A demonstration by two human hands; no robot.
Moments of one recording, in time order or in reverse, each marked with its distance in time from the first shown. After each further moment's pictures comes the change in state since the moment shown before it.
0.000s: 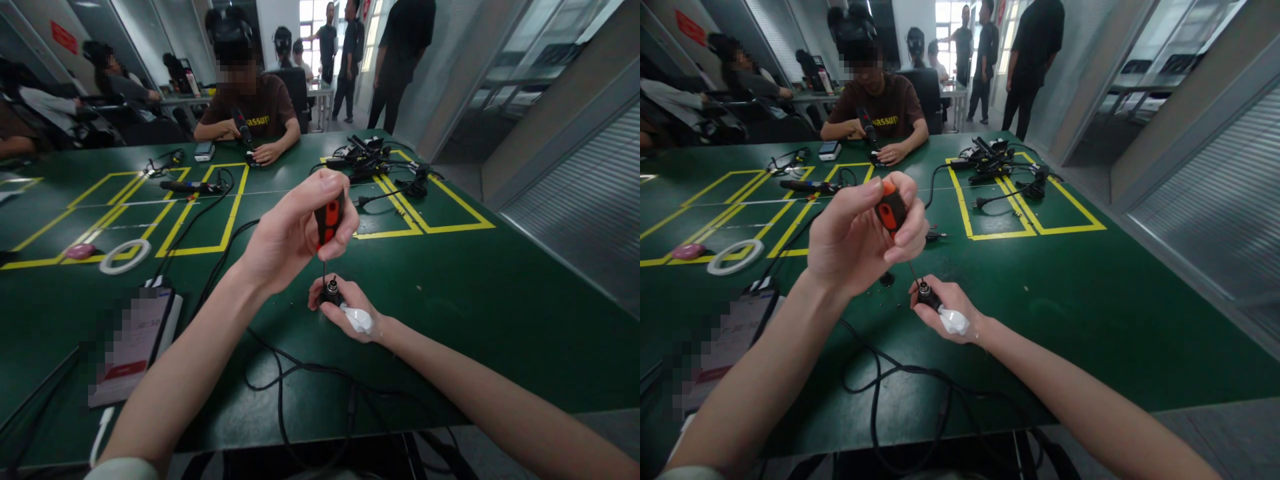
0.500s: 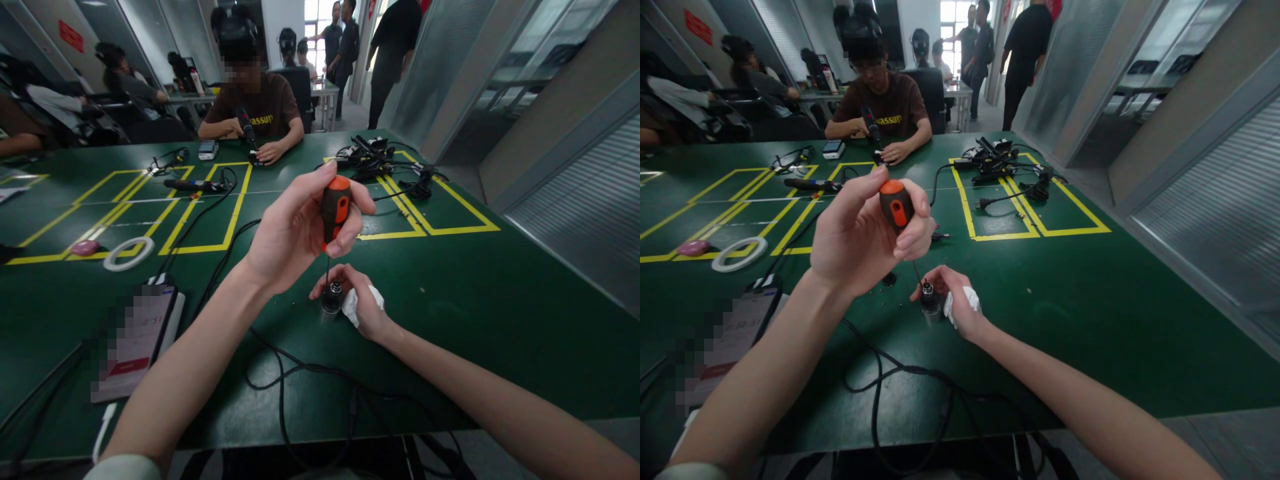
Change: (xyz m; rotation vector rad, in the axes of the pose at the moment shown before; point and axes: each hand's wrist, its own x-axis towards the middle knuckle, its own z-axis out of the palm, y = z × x) left_hand 0.002 0.002 0.000 0.001 -0.016 -0.034; right_hand 0.012 -0.012 0.012 0.643 0.329 0.301
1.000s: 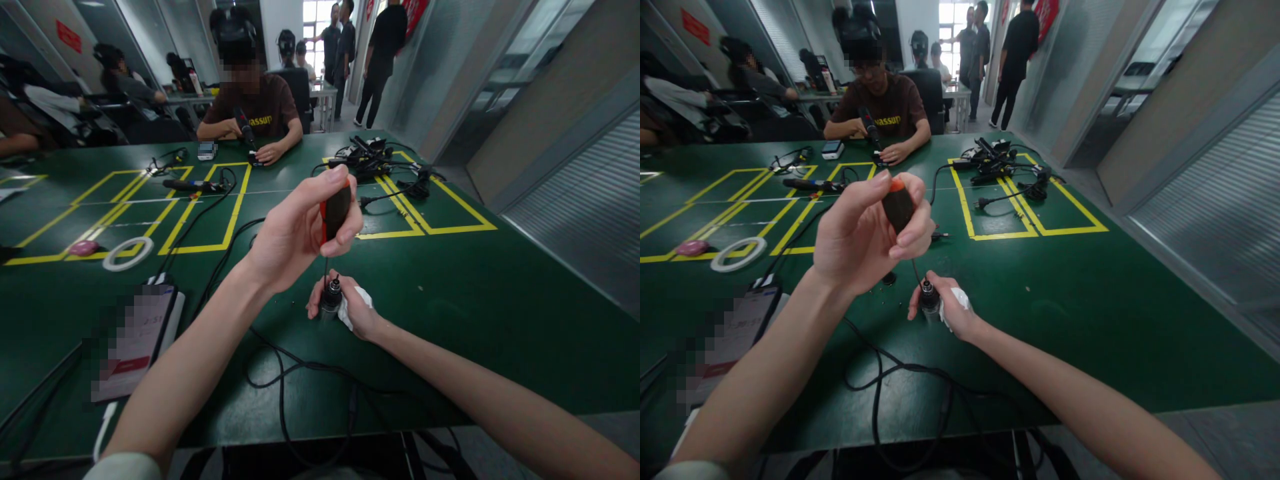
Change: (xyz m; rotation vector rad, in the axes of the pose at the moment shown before) left_hand -0.002 -0.002 0.000 -0.012 -0.022 0.032; right_hand 0.001 0.008 0.005 -0.010 -0.153 0.120
